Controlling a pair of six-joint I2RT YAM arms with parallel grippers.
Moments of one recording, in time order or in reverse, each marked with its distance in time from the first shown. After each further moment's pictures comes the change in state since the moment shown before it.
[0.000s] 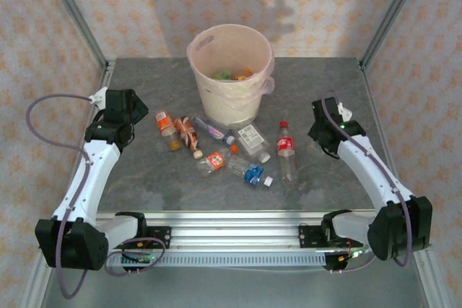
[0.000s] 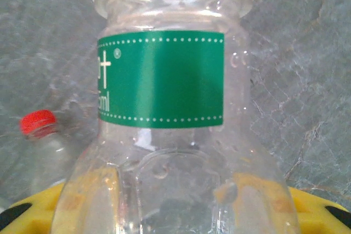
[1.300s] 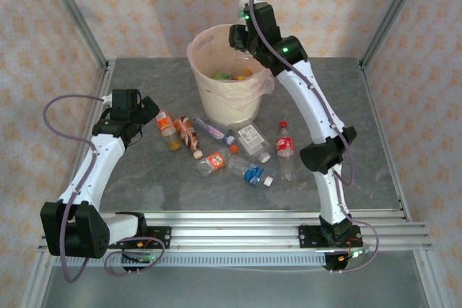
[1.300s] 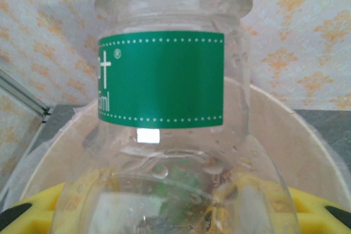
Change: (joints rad) left arm 0.002 0.072 -0.043 0.089 0.196 -0.018; right arm 0.337 0.953 1.651 -0.120 -0.105 -0.369
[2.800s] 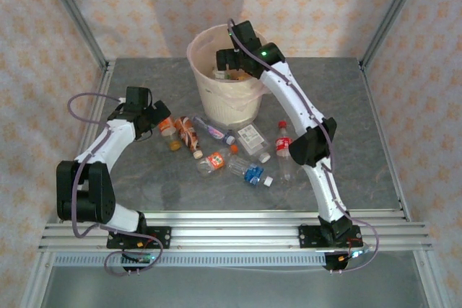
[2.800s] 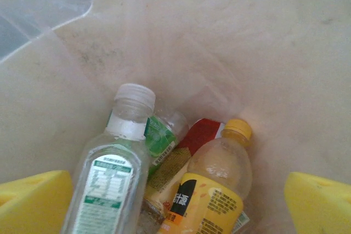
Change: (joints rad) left arm -0.001 0.262 0.000 0.110 0.127 -0.008; right arm 0.000 0.156 0.007 -0.105 -0.008 -0.079
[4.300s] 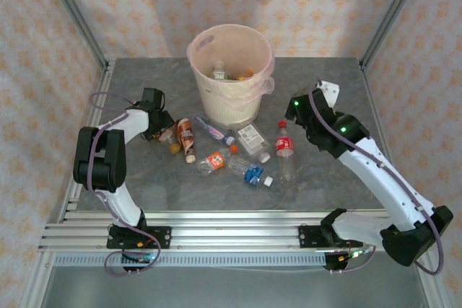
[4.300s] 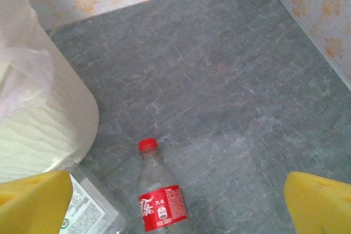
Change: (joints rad) left arm -0.032 0.285 0.076 0.023 -0.032 -0.009; right arm 0.000 -1.165 -1.380 0.106 0.386 0.394
